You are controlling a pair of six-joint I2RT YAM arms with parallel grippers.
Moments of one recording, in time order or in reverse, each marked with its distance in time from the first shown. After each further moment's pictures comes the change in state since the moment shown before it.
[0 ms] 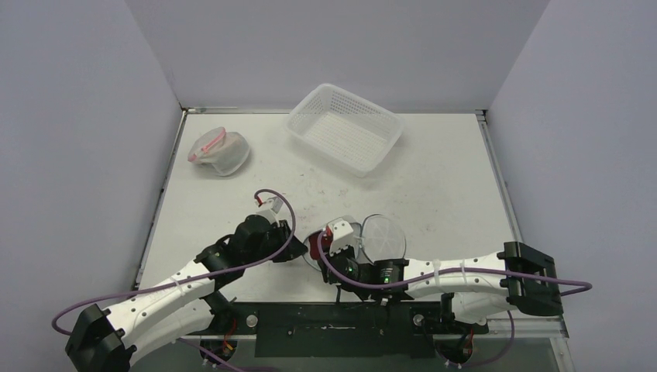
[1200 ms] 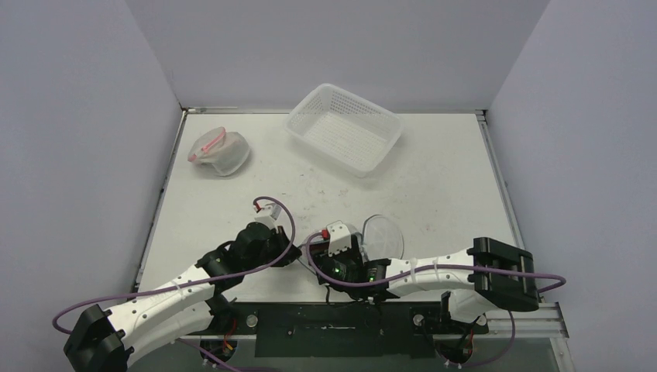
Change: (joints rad) left arm -0.023 -0.026 -0.075 0.042 -0.081 0.051; right arm -0.034 0.160 0.030 -0.025 0.075 0.026
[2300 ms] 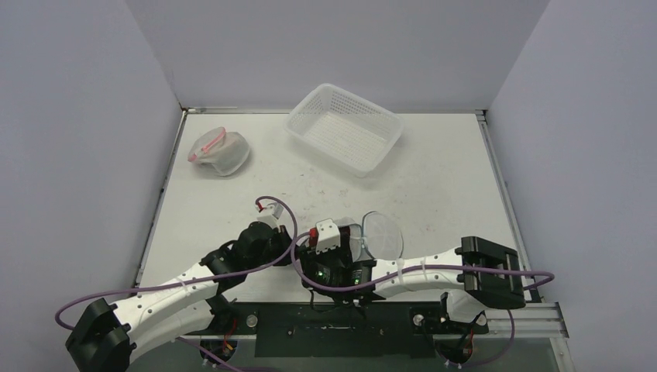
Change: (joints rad) left arm -0.006 0.046 -0.010 0.055 0.003 -0.020; right arm 0.063 0.061 0.116 -0.027 0.179 0.064
